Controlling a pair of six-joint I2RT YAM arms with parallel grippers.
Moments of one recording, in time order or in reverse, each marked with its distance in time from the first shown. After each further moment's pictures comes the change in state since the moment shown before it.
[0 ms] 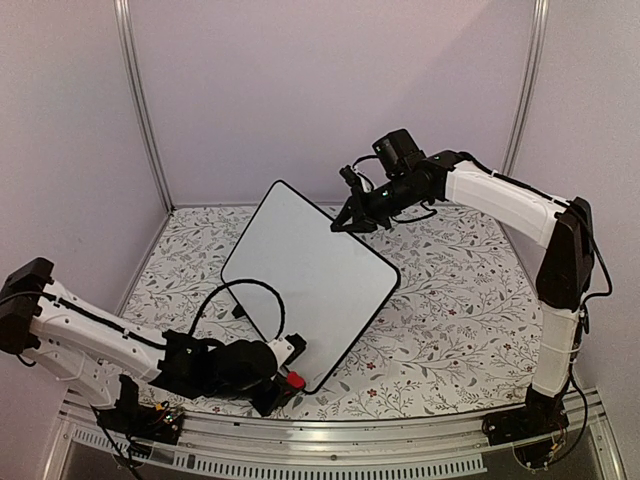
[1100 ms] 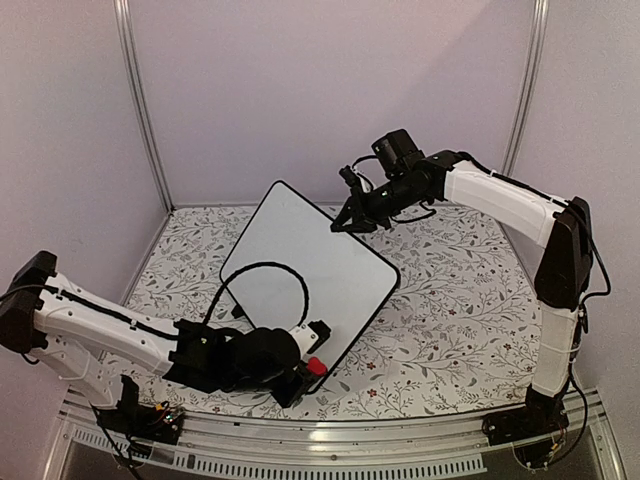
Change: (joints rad) left arm -0.028 0.052 0.185 -0.074 -0.075 0.080; right arm 0.000 0.010 0.010 -0.008 0.007 0.003
